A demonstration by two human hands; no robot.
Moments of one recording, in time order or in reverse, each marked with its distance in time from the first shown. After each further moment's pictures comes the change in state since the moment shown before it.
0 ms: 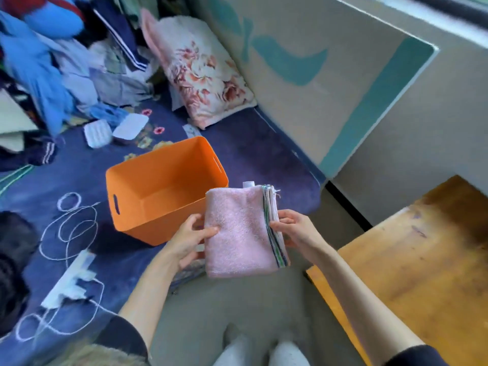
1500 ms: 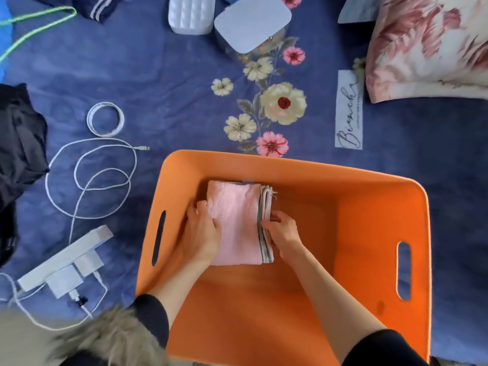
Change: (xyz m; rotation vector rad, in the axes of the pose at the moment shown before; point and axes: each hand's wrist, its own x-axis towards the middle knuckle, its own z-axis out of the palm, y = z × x) left_hand 0.350 -0.061 -0.249 0.601 0.741 -0.296; right_hand 0.442 0.060 0.319 -0.497 -0.206 0.376
